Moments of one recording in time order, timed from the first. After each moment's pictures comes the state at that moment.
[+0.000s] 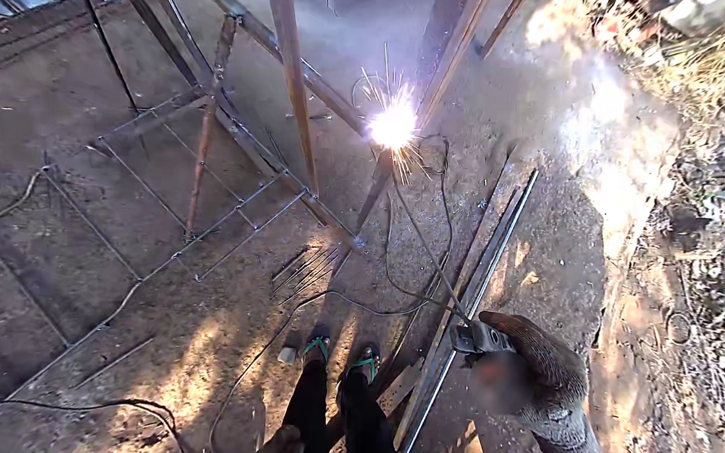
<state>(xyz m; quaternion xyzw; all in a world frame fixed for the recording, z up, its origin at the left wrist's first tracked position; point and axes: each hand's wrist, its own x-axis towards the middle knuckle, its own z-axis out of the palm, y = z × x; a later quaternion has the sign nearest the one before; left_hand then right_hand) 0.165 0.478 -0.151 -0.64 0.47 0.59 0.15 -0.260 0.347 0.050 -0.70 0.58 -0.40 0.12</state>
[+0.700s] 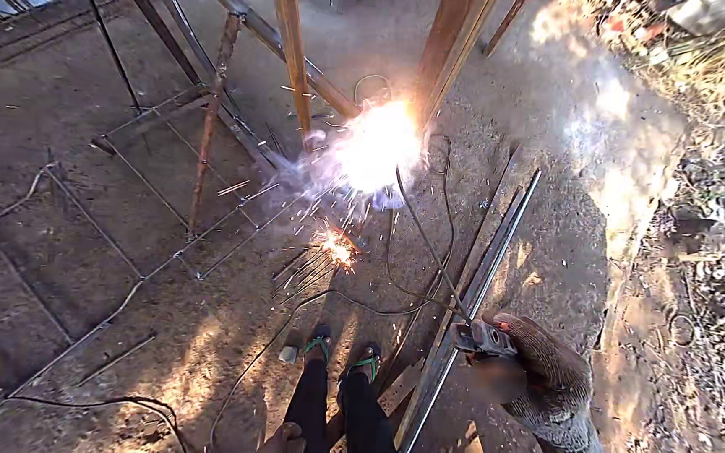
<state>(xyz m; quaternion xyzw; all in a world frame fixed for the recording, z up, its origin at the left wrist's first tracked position) 0.164 0.475 -0.151 -0.65 0.46 0.59 0.15 -0.258 0.346 0.049 -0.69 0.57 -0.42 0.14</state>
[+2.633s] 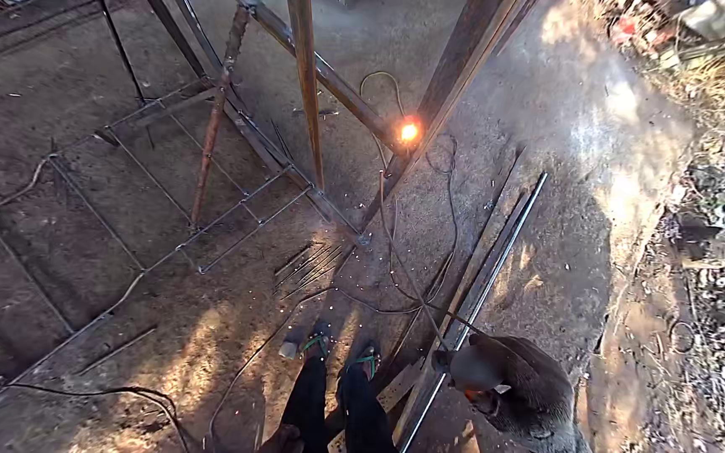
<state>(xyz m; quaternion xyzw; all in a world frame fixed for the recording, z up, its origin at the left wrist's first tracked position) 0.171 0.488 -0.158 -0.65 0.45 0.60 0.13 -0.256 0.365 0.028 -0.74 0.59 -0.31 0.08</state>
